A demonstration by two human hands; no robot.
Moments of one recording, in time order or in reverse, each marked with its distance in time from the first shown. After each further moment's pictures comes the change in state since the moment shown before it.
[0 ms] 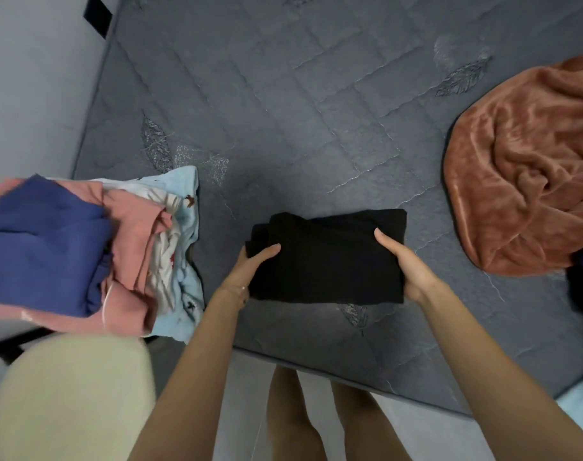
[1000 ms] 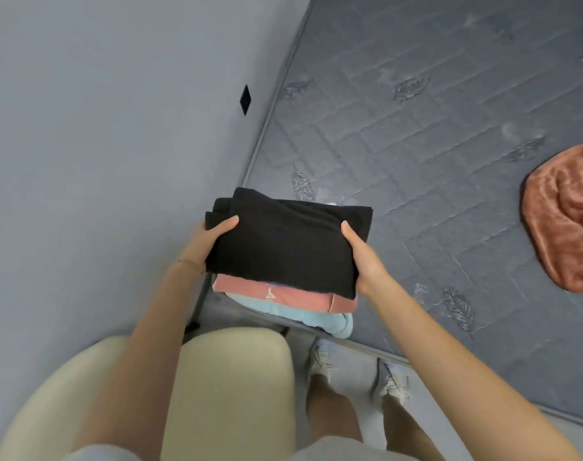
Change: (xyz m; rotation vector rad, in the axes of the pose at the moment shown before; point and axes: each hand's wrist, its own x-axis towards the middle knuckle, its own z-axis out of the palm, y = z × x) left_hand -0.212 0.182 -0.367 0.119 0.150 0.373; right_hand -0.111 0.055 0.438 0.072 0.045 -0.192
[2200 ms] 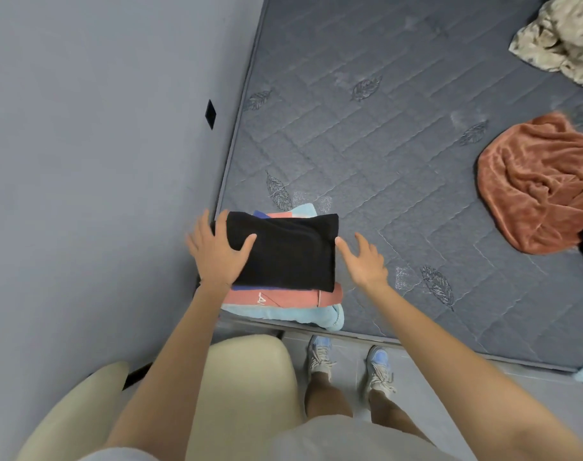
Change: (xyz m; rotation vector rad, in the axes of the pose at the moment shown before) left_hand -0.001 -0.028 0.044 1.075 0.431 0.659; right_hand -0.006 0.026 -0.044 -0.888 0.445 -0.253
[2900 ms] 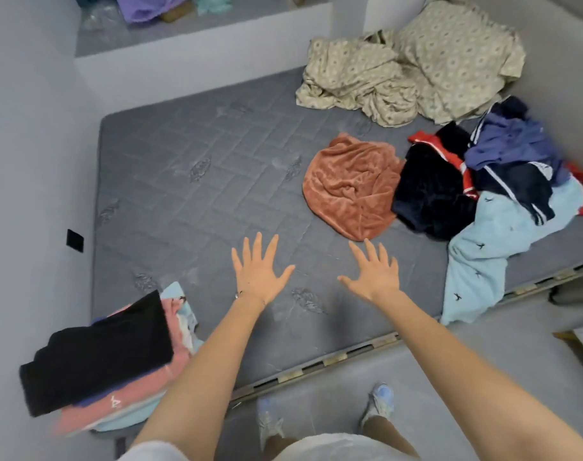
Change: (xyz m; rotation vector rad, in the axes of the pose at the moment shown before) left_hand -0.139 0.398 0.109 0.302 -0.363 0.649; right_hand -0.036 0.262 -0.304 -0.460 0.197 0.024
